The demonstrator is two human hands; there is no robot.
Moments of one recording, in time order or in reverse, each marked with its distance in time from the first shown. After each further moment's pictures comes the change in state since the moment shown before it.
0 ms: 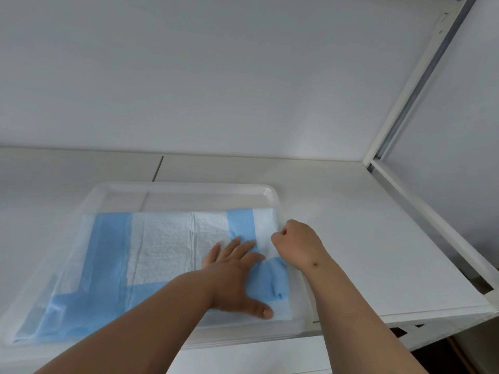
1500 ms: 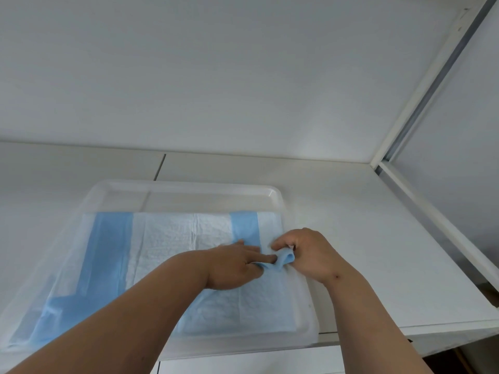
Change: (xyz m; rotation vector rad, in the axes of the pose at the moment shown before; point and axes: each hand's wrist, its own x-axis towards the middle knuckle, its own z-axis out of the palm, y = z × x) left_hand -0.004 0.006 -0.054 -0.256 -0.171 0.064; right_hand 0.012 0.033 0.000 0.015 -0.083 -0.408
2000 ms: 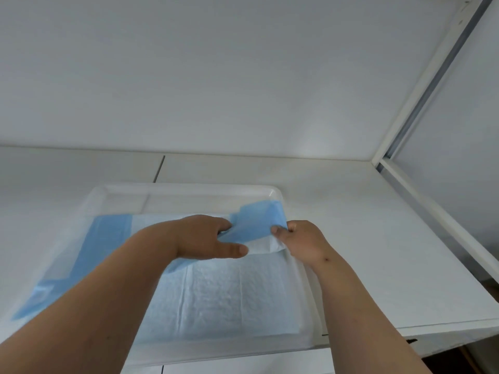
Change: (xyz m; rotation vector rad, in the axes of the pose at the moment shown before) left_hand -0.022 -0.021 -0.050 0.115 0.155 -0.169; right_hand 0.021 -0.015 0.000 0.242 0.064 0.357
